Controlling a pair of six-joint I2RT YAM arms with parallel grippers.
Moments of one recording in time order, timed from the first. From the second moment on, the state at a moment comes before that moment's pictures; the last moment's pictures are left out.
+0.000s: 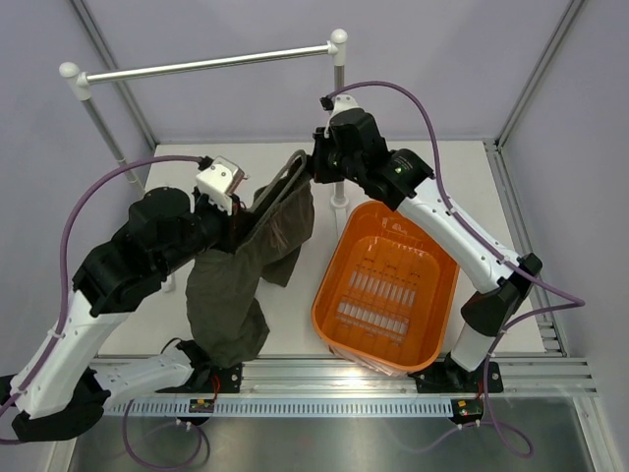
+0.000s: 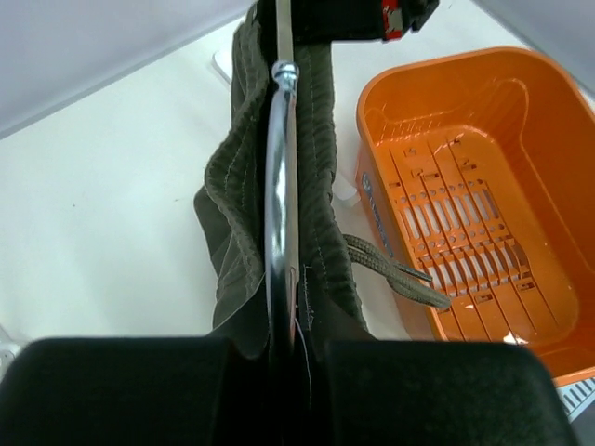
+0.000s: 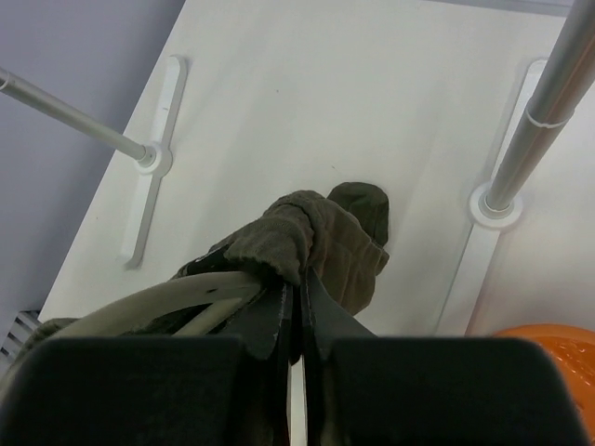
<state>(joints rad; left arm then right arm) -0.78 0.95 1.50 -0.90 -0.13 -0.08 0.77 1.73 1.98 -0.70 0.14 0.43</state>
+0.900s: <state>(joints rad) -0.78 1.04 1.45 -0.49 -0.54 -0.13 1.24 1.60 1.86 -0.69 0.25 0.37</state>
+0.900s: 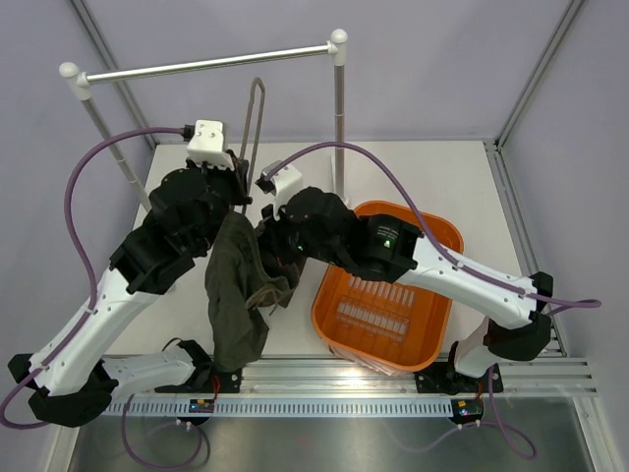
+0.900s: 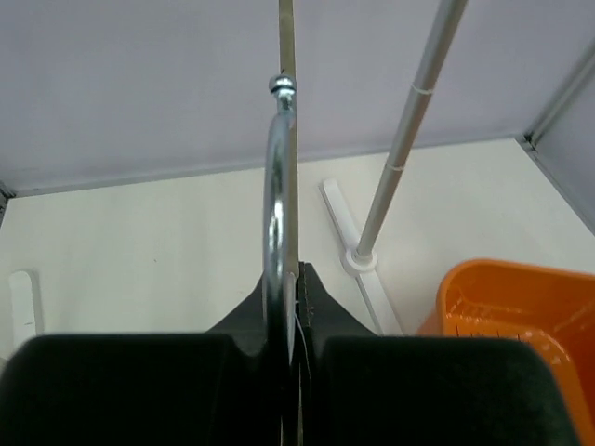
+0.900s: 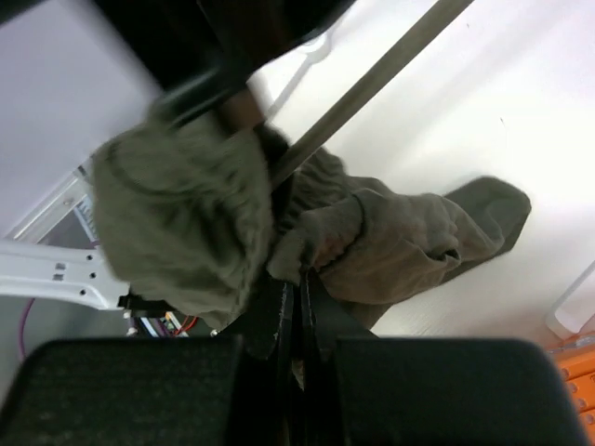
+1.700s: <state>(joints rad) -0.76 0.94 1.18 0.27 -0.91 0.22 1.42 1.54 2.08 -0.81 0.33 0.22</state>
